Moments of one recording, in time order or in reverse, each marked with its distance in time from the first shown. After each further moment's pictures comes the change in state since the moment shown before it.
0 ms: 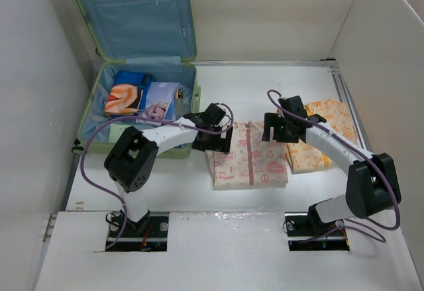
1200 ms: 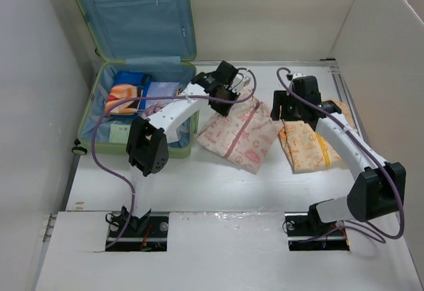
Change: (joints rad) left arm 0.040 0.270 0.719 -0.350 0.051 0.504; right arm -0.073 -0.040 0.187 -0.024 -0.003 -0.135
